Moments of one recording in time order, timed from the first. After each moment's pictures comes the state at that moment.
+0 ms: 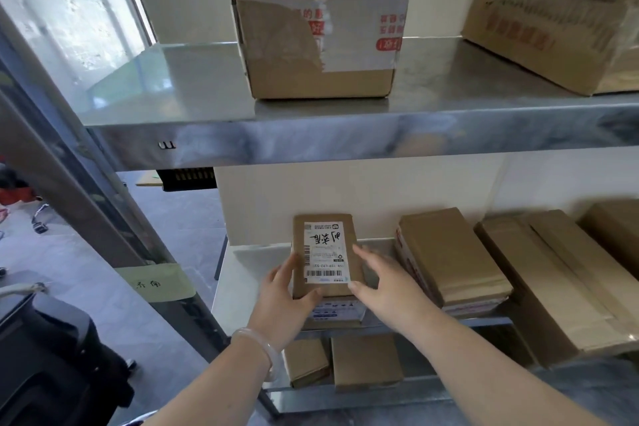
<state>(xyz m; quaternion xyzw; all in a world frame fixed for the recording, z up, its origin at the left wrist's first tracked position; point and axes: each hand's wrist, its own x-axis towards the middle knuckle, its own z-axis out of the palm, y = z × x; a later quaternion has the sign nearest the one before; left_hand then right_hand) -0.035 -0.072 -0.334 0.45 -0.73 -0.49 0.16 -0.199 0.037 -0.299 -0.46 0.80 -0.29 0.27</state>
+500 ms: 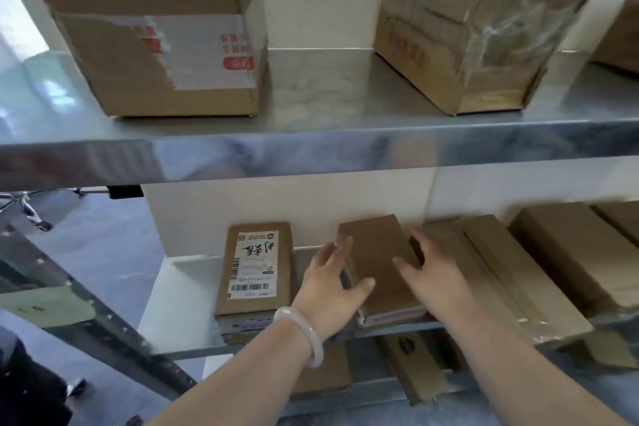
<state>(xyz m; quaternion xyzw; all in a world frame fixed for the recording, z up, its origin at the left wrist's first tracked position) -0.177 0.006 -0.298 0.32 -0.83 -0.44 0.11 -0.331 0.119 -0.277 -0.31 0.87 -0.35 0.16</state>
